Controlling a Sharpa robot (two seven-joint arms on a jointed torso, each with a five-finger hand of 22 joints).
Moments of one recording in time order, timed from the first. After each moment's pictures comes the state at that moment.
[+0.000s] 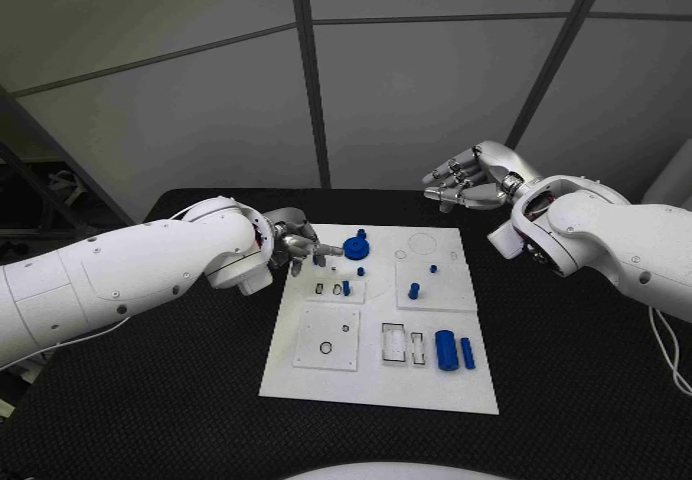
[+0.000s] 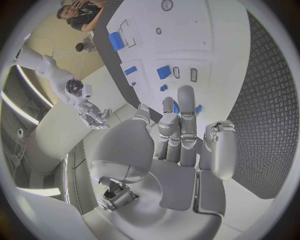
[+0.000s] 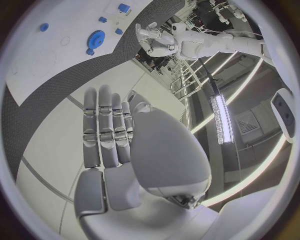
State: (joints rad) left arm 1.23 -0.81 0.02 1.50 -0.96 -0.05 -0.47; left_hand 1.12 0.05 -0.09 0.19 0.05 1.06 0.08 0.34 0.33 1.32 0.01 1.13 1.05 1.40 -0.05 0.65 0.64 0.06 1.46 0.06 1.47 1.31; right arm 1.30 -0.79 0.02 1.45 -0.84 -0.35 0.05; right_hand 1.55 -0.11 0.15 0.28 0.22 1.05 0.16 0.10 0.07 1.28 0.08 0.10 0.25 1.33 0.02 0.27 0.40 0.17 1.02 0.13 0.59 0.52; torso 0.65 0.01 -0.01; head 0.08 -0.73
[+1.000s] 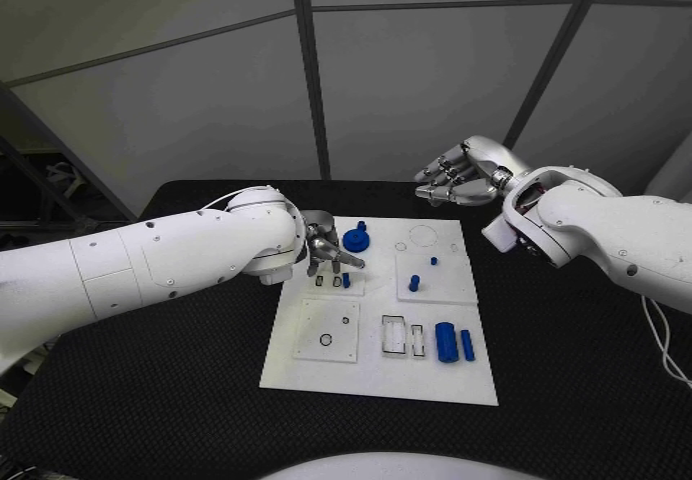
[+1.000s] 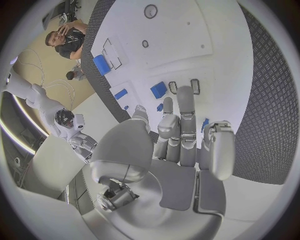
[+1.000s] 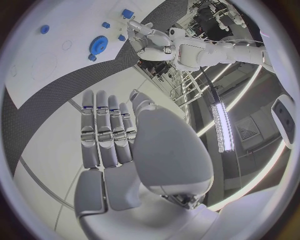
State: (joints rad) left arm 1.28 -0.66 -0.06 1.40 -1.09 0.10 -0.53; left_hand 1.10 0.06 -0.16 0.22 0.05 1.03 0.08 0.37 0.41 1.32 0.01 1.16 1.09 1.40 -0.05 0.63 0.66 0.05 1.46 0.06 1.49 1.31; right arm 1.30 -0.75 0.02 1.43 -0.92 -0.32 0.02; right_hand 1.50 -0.14 0.17 0.26 0.27 1.05 0.18 0.07 0.07 1.28 0.10 0.07 0.07 1.29 0.06 0.08 0.20 0.17 1.10 0.16 0.28 0.27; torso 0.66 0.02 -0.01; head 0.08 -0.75
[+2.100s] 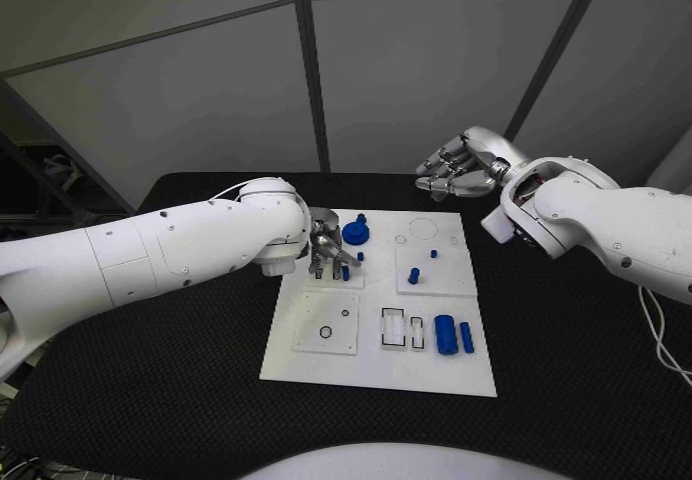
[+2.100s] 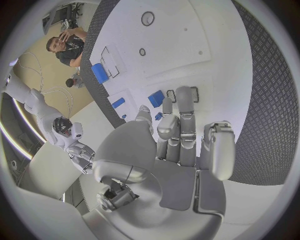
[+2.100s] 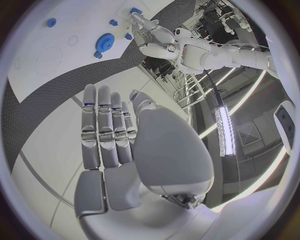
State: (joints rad) left arm 1.28 -0.61 -0.06 1.35 -1.10 0.20 -0.54; left_hand 1.15 0.11 -0.14 0.19 0.05 1.01 0.07 0.41 0.48 1.32 0.01 1.18 1.12 1.40 -0.05 0.62 0.68 0.05 1.46 0.06 1.49 1.31; right arm 1.30 -0.74 0.02 1.42 -0.96 -0.34 -0.01; right_hand 1.49 -0.14 0.17 0.25 0.33 1.06 0.17 0.08 0.07 1.34 0.08 0.10 0.10 1.39 0.03 0.11 0.24 0.17 1.19 0.13 0.30 0.27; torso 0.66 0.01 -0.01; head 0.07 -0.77
